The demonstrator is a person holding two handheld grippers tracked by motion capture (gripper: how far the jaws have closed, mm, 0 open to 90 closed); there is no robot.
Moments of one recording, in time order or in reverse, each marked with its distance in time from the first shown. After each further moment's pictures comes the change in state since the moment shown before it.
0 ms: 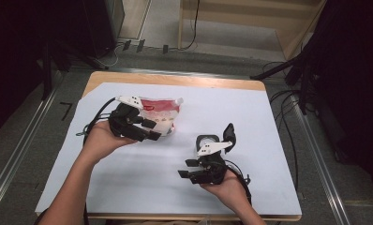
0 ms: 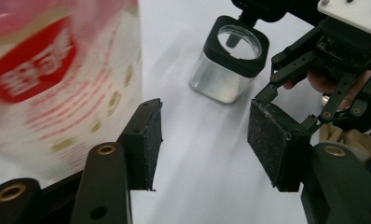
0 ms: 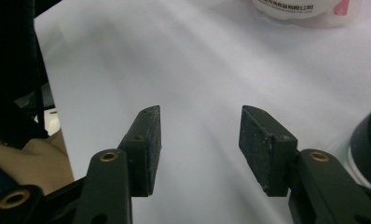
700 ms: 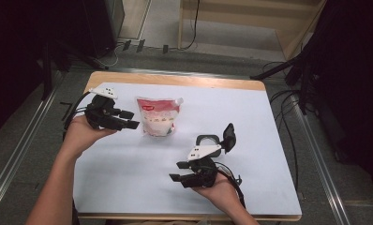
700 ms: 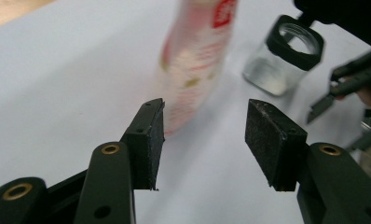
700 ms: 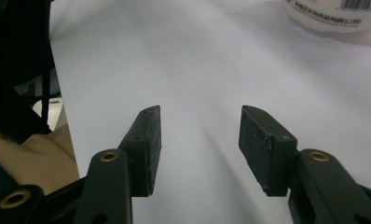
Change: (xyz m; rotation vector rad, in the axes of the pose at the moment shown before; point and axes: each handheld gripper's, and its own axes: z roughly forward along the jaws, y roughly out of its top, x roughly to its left) left arm 0.047 -0.027 -0.036 -0.042 0.112 -0.088; right arm 0.019 0.006 0.017 0.010 0.014 -0.073
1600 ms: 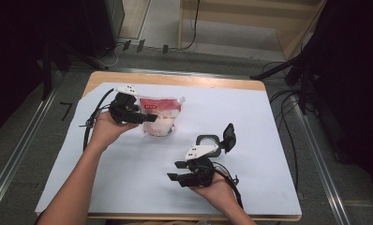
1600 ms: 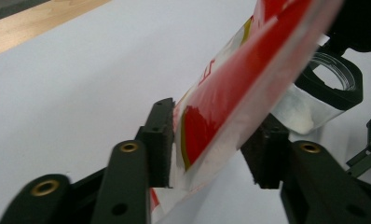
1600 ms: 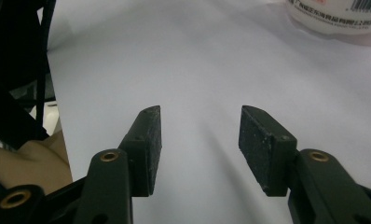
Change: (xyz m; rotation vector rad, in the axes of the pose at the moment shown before) left arm 0.001 0.021 0.056 -0.056 -0.001 0.016; right arm -0.001 0.001 0.008 -0.007 -0.004 0.006
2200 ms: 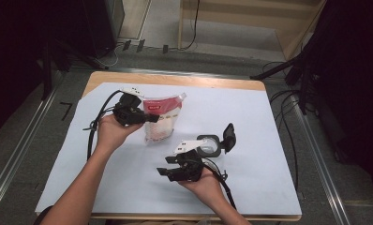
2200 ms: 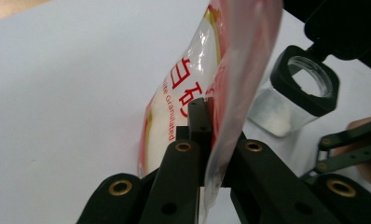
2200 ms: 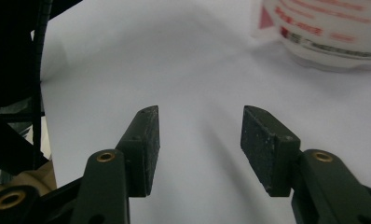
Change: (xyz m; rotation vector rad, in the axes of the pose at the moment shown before) left arm -0.020 0.009 0.001 0.049 -0.014 -0.081; right arm 0.002 0.018 0.026 -0.022 0.001 0.030
